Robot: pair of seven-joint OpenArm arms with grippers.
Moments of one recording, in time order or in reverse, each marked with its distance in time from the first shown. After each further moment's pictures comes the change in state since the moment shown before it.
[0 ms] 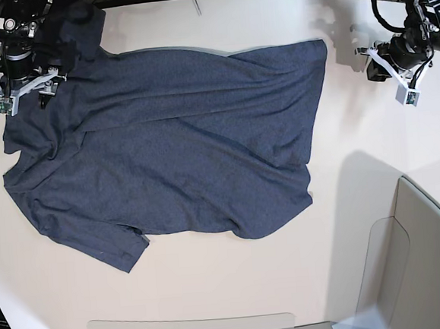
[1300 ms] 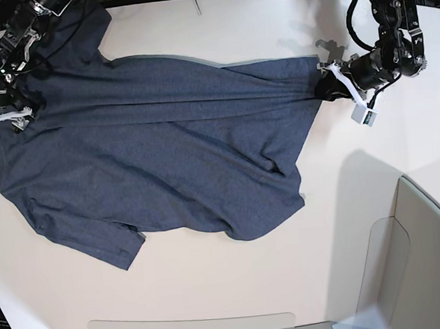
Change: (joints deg) left arm -5.1 -1.5 18.3 -14.1 -7.6 -1.7 -8.6; right arm 22.1 1.5 12.4 -28.0 0.6 -1.2 4.1
